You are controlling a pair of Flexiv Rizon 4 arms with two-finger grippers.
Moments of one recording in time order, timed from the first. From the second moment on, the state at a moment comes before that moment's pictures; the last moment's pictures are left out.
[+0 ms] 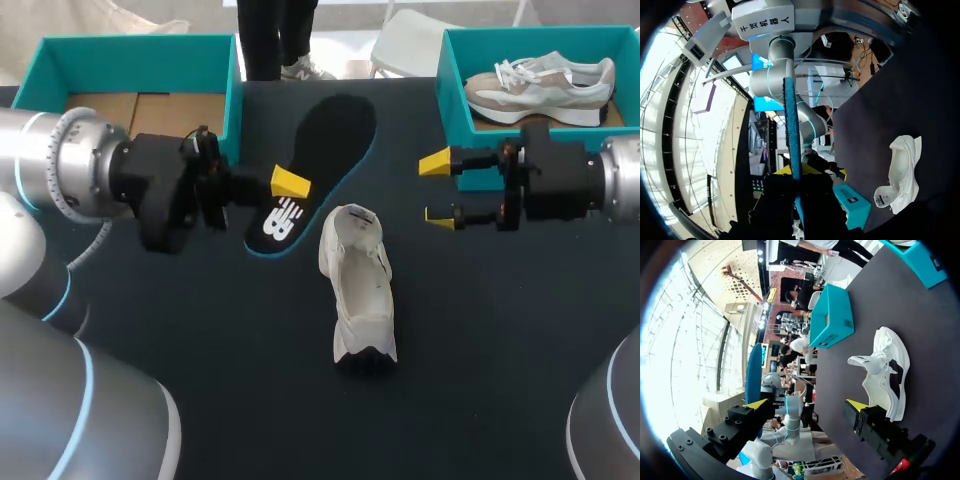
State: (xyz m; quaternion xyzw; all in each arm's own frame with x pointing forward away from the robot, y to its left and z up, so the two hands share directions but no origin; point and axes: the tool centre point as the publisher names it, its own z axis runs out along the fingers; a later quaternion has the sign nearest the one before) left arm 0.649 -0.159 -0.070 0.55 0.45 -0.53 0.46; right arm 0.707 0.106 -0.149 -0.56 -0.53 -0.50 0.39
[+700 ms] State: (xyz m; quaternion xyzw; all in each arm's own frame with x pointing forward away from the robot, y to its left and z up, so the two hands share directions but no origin) left arm 0.640 -0.180 -0.125 0.50 0.49 -0.47 0.54; right arm 0.690 0.137 -0.122 -0.56 -0.51 -0.49 0.43
